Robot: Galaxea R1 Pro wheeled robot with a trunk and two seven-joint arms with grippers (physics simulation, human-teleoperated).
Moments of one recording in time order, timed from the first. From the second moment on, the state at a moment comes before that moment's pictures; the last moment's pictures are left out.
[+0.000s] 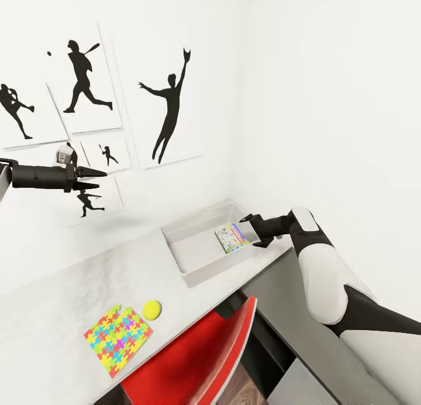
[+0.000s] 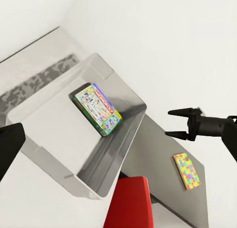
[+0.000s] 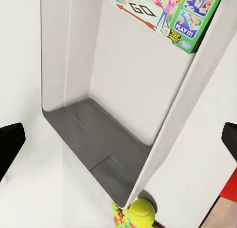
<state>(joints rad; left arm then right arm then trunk) -1.44 0.55 -0.11 -0.55 0.08 1.04 -1.31 -1.21 0.10 -0.52 -0.53 -0.88 0.94 -0.54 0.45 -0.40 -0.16</state>
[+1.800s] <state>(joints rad) -1.44 0.55 -0.16 -0.55 0.08 1.04 -1.31 -1.21 0.12 -0.52 -0.53 -0.88 0.94 -0.53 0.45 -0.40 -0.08</state>
